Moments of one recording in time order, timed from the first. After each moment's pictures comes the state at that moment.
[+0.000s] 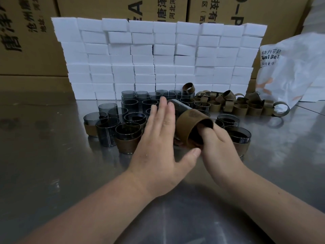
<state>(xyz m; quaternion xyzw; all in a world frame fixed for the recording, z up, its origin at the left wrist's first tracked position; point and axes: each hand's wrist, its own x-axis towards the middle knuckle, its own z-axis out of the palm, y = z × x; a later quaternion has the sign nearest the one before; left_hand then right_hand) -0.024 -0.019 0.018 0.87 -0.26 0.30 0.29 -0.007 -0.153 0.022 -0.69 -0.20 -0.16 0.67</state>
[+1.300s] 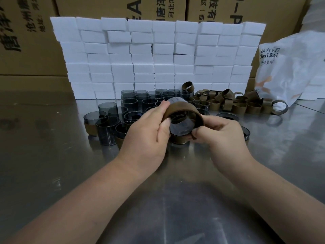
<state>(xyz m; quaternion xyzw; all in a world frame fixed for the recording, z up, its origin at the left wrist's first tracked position) -0.017 -0.007 0.033 0.81 -0.23 0.33 0.43 -0.014 -0.161 0.036 -0.70 -0.17 -0.17 0.67</state>
